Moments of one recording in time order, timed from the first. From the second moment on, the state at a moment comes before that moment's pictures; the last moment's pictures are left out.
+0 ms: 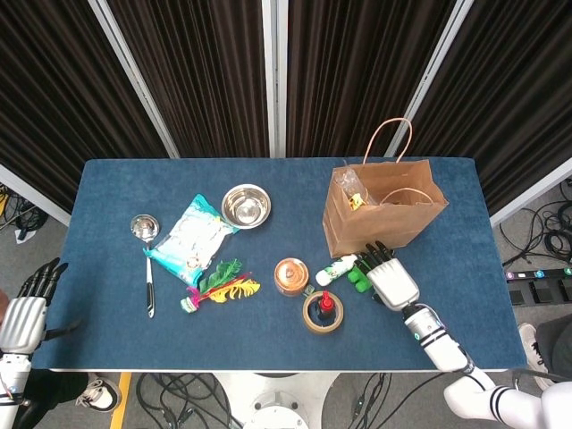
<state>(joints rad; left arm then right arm) -0.09 -1.47 0.00 -0.93 1.54 1.51 -0.46 0.53 -1.61 0.01 -1.13 -1.56 1.13 -0.26</state>
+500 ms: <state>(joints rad) -0.09 -1.47 -0.01 -0.93 1.54 1.51 -0.45 0.52 -1.60 0.01 -1.14 -1.57 1.15 -0.26</state>
